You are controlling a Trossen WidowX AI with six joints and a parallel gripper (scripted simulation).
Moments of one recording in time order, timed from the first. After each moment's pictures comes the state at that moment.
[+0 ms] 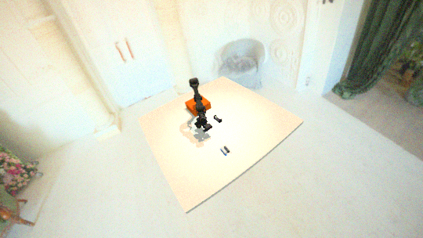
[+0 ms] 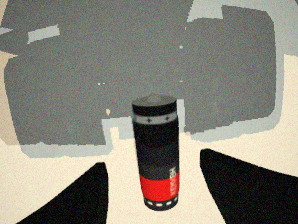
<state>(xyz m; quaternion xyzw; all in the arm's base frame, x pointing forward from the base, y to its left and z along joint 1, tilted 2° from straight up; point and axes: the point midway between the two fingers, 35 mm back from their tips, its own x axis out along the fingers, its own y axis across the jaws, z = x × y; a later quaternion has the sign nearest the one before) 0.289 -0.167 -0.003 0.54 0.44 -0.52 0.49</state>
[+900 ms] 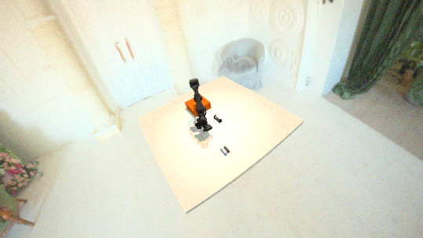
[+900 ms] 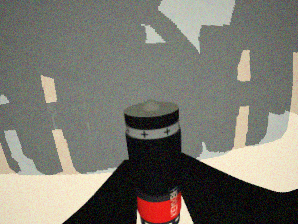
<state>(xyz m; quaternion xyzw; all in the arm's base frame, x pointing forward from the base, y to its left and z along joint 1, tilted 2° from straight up) 0.285 -0.164 -0.017 0.54 0.45 -0.52 0.48</state>
